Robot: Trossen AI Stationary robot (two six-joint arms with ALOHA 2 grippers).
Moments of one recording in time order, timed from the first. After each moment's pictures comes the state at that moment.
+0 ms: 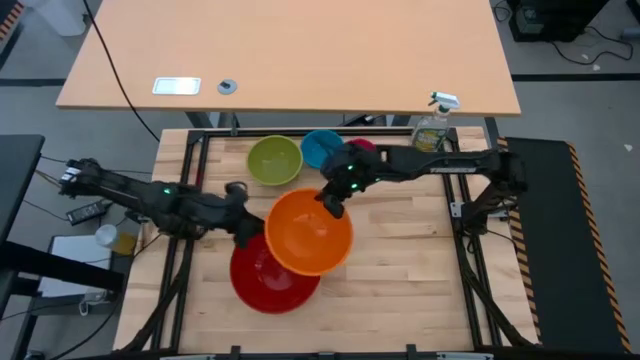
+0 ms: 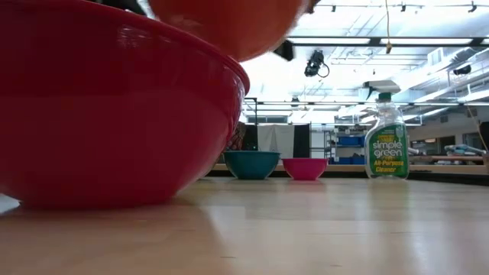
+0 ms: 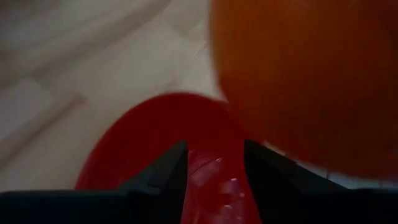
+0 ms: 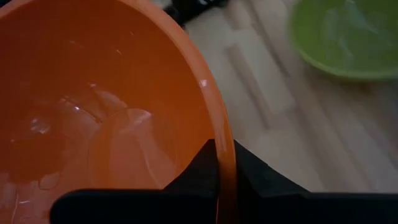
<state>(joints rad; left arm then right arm) -0.28 0.86 0.77 -0.45 -0.23 -0.96 -0.10 1.67 1.49 -0.52 -0.21 0.42</state>
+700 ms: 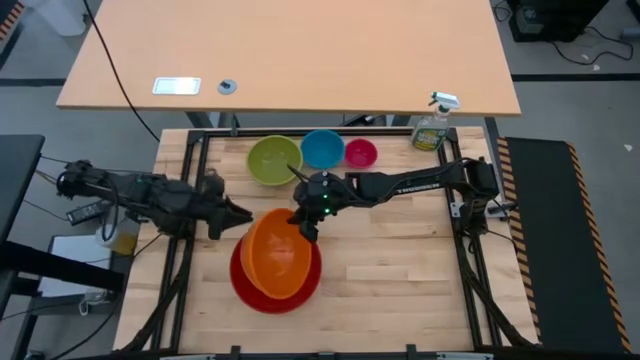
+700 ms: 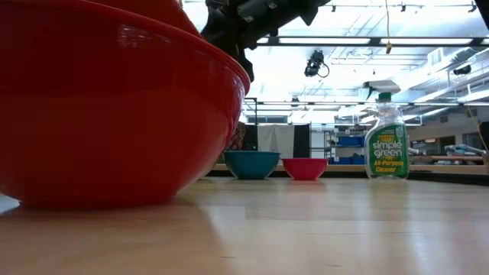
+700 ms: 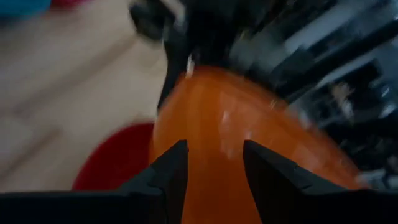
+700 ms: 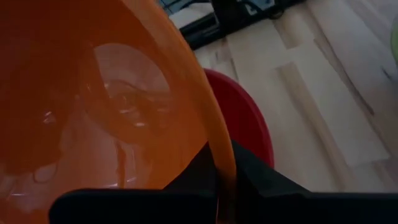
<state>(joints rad) -0.30 0.66 0.77 -0.49 -0.23 -0.94 0.00 1.88 1.49 -0.19 -0.19 0.44</state>
